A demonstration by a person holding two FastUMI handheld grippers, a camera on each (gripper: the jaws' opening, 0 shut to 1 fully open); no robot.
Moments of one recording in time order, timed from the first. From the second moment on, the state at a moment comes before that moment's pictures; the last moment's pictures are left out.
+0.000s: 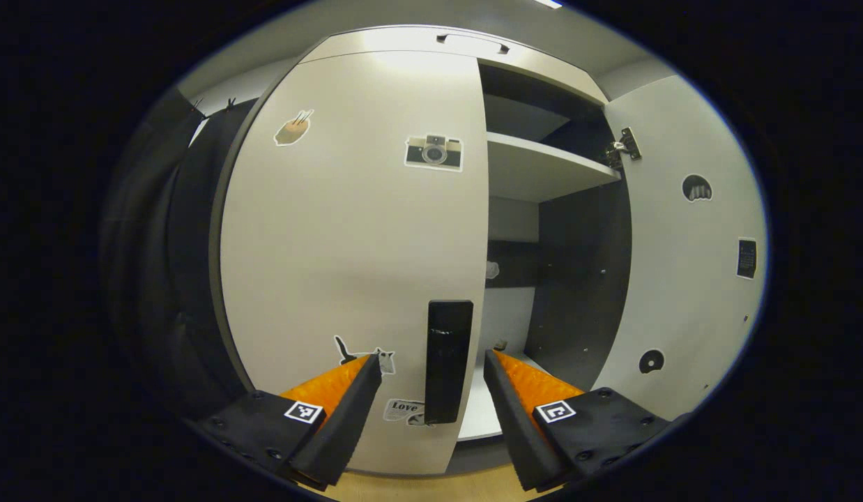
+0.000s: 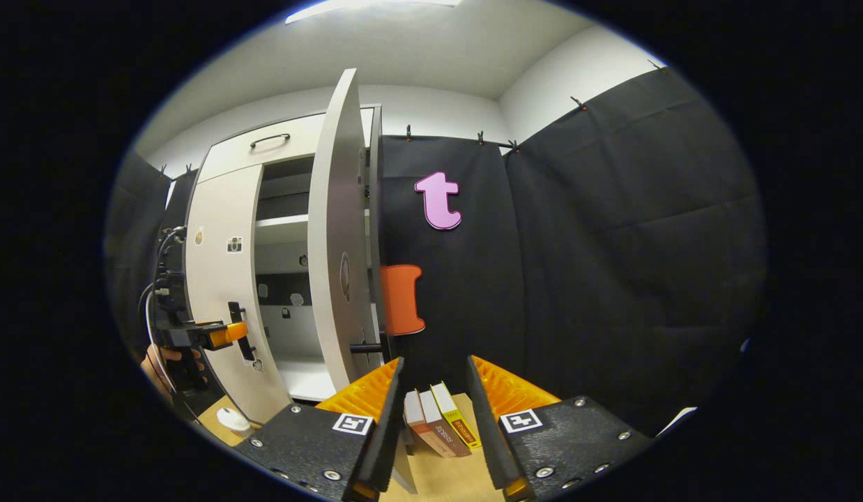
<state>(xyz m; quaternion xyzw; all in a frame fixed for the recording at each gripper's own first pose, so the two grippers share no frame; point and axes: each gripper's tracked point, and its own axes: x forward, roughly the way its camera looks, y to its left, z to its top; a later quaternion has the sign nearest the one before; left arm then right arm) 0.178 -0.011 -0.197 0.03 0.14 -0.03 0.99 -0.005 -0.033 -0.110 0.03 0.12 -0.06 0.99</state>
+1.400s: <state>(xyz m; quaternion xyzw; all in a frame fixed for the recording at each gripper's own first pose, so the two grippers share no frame) 0.144 -0.008 -0.211 0.03 0.17 0.01 0.99 -0.036 -0.031 -0.137 0.00 0.15 -0.01 0.99</state>
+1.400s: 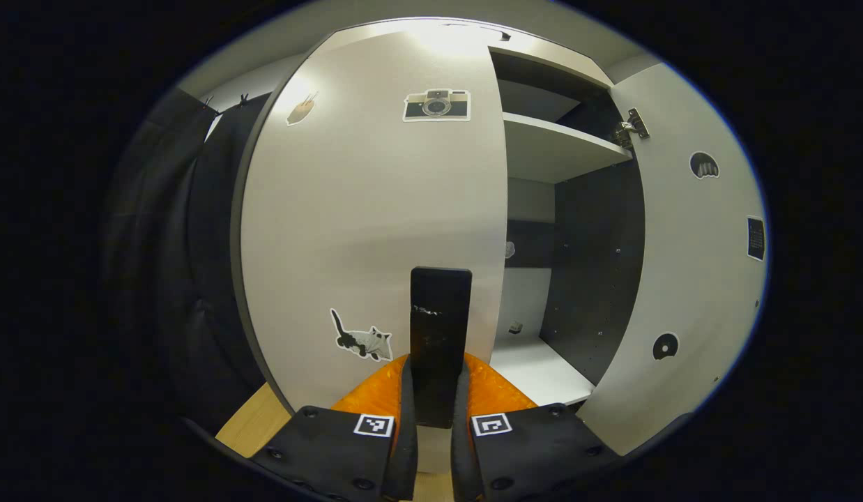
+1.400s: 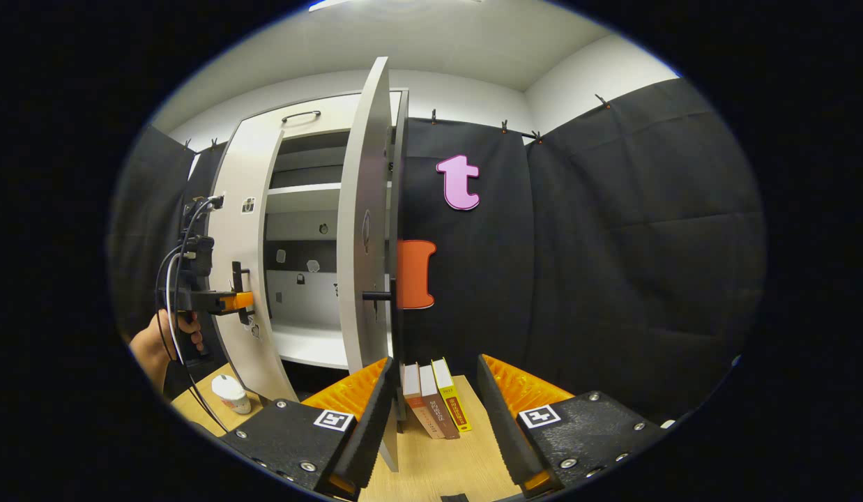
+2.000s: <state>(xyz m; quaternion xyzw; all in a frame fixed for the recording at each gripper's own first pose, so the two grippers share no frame) 0.069 0.040 -0.185 0.00 0.17 0.05 0.98 -0.039 0.029 -0.134 0.00 0.13 0.09 0.99</state>
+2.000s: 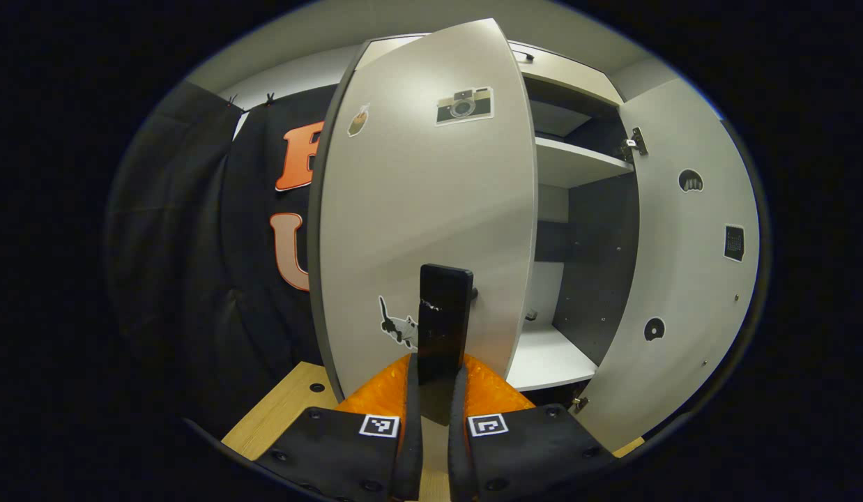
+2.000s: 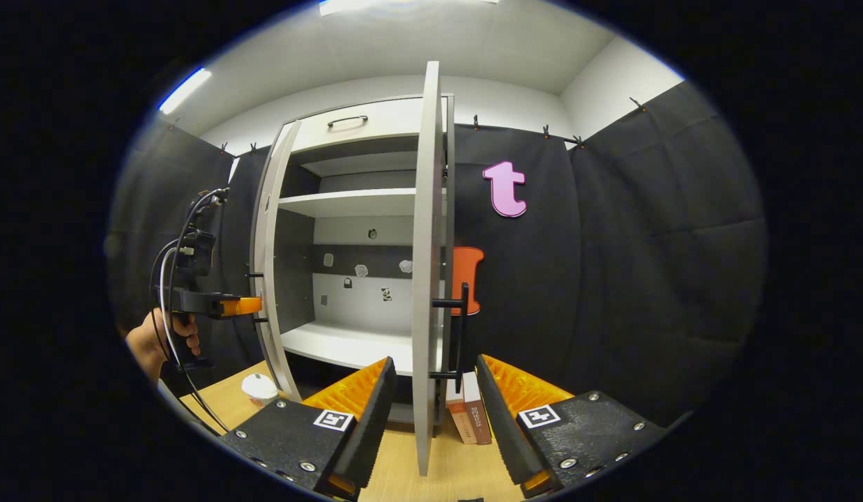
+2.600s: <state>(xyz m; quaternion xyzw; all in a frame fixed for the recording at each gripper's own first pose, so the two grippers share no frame) 0.009 0.138 -0.158 0.03 0.16 0.13 0.98 -0.012 0.083 -0.136 0.03 0.12 0.13 0.98</state>
